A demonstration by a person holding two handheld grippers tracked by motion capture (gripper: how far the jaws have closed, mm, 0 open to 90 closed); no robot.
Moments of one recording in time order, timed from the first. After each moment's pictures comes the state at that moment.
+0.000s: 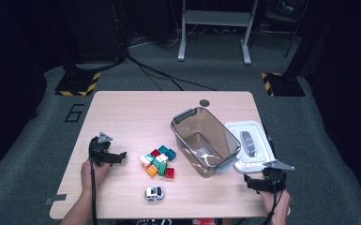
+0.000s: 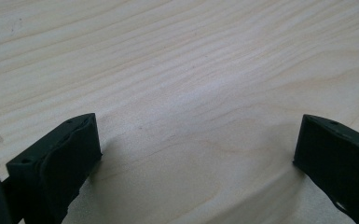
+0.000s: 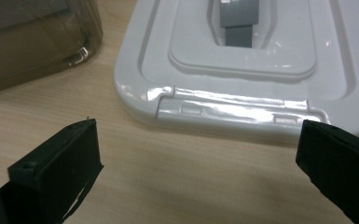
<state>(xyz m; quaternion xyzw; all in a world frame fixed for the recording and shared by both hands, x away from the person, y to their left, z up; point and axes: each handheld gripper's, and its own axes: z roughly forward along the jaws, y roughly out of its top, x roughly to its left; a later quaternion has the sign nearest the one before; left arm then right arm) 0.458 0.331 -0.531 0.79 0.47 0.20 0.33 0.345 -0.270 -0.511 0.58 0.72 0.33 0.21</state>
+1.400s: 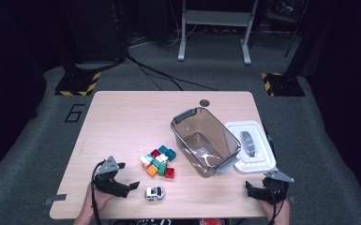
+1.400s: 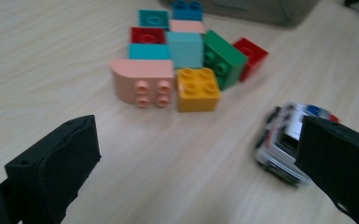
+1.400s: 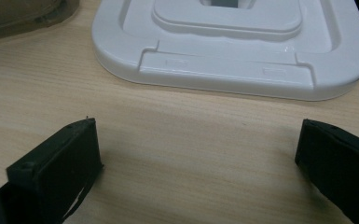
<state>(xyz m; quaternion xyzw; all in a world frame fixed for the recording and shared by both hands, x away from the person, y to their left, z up) 0.341 0.274 -0.501 0.83 0.32 0.11 0.45 0.326 -0.272 -0.533 0.58 0.71 0.32 0.25</state>
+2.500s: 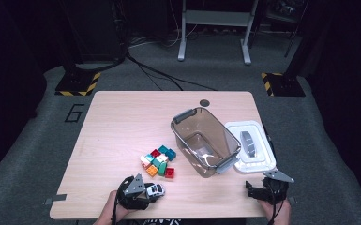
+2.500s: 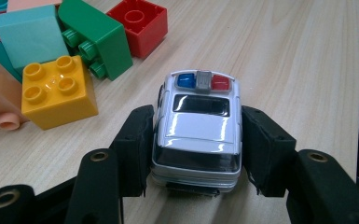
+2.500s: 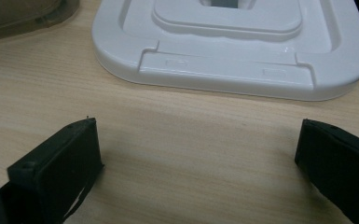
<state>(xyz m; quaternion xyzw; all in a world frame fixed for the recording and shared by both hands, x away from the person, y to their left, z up) 0.319 0.212 -0.529 0.88 0.22 0.10 0.41 0.325 -0.272 -0.533 0.58 0.71 0.32 0.25</state>
